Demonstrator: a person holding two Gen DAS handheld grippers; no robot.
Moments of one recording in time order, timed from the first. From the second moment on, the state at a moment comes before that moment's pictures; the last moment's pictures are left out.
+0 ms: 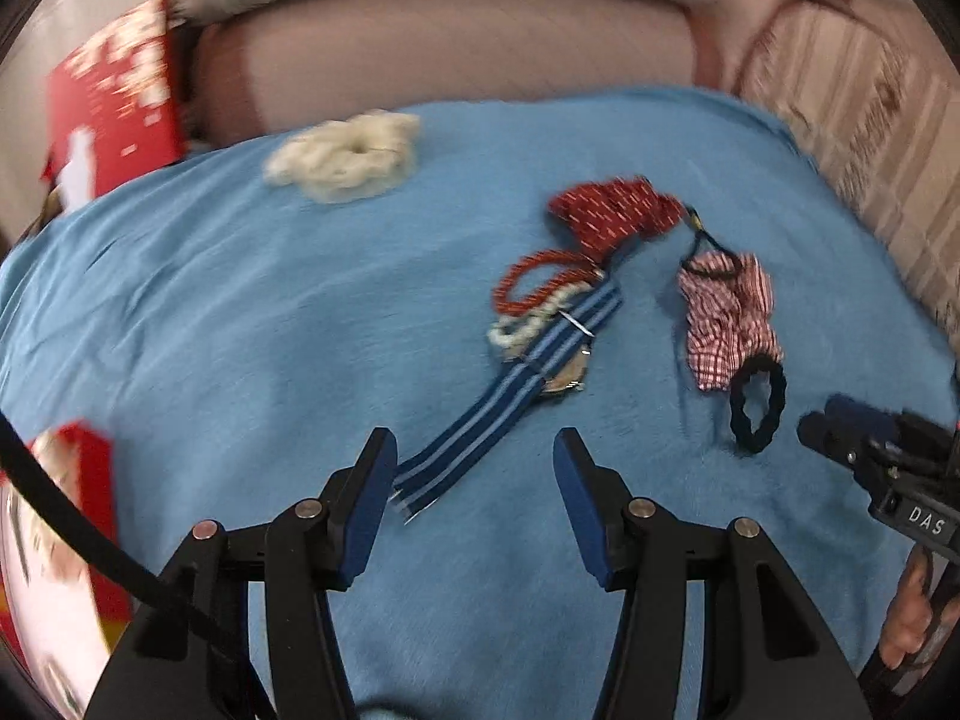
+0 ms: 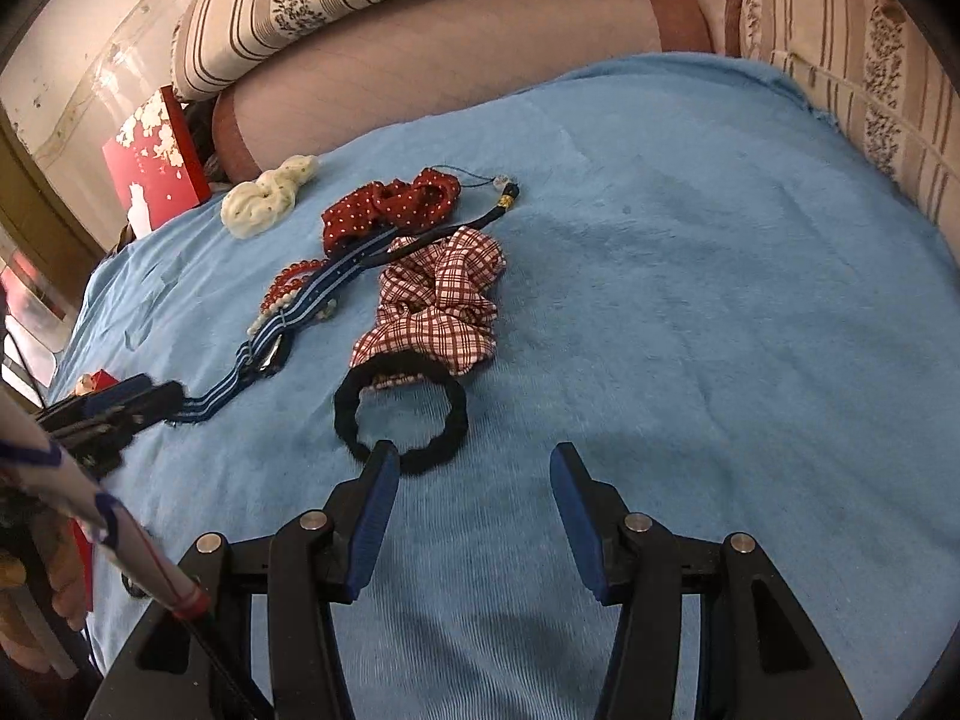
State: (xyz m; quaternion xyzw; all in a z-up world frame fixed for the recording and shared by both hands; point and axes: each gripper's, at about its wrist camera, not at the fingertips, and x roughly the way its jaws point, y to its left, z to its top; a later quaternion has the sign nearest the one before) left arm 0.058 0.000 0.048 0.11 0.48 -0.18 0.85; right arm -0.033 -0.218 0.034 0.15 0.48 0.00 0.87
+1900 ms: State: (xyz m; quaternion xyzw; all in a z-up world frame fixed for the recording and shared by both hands) left arm 0.000 -0.013 0.019 0.27 0.48 -0.30 0.78; right arm -0.088 -0.209 0.030 0.19 0.49 0.01 0.85
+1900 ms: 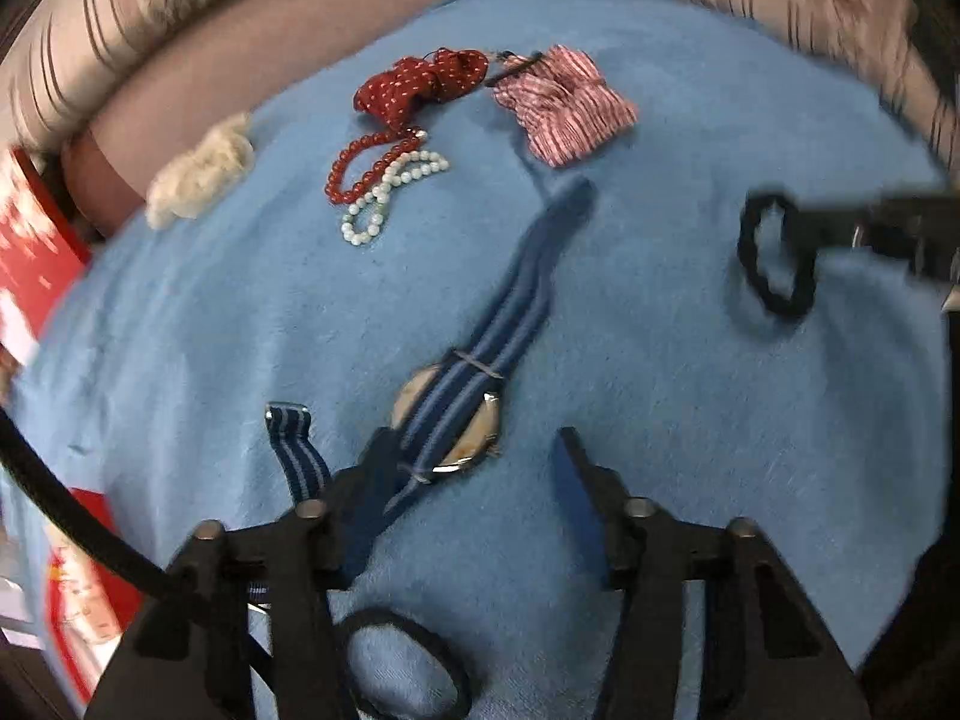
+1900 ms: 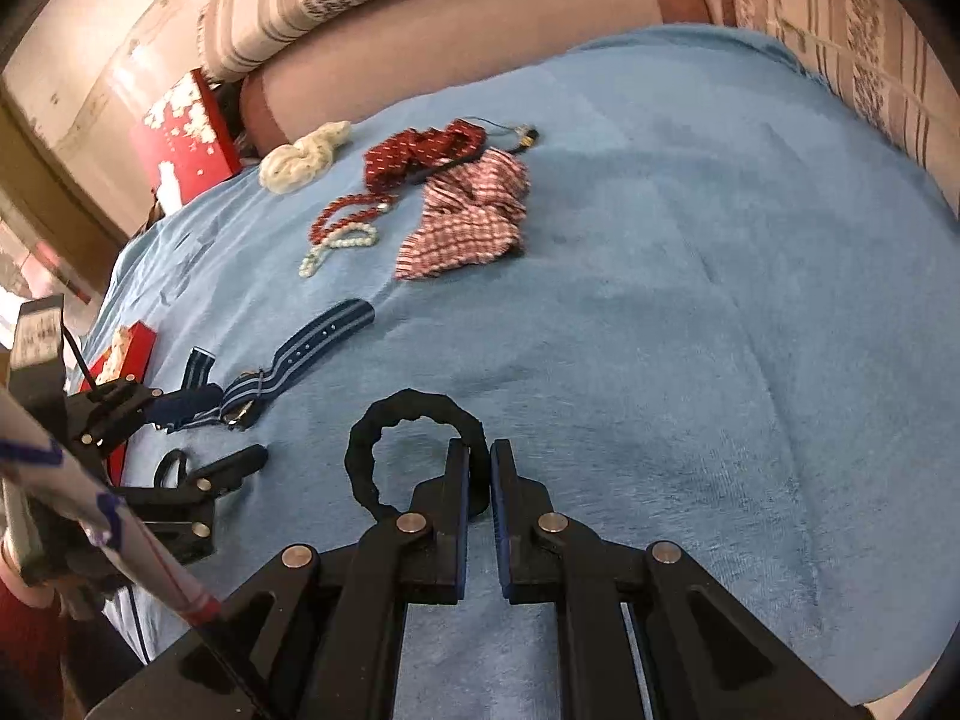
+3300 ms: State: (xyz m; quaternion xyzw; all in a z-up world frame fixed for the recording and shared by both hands) left arm 0.047 0.060 0.046 0.08 0.48 -0.20 0.85; right arm -0.068 -0.177 0.051 0.16 0.48 0.05 0.86
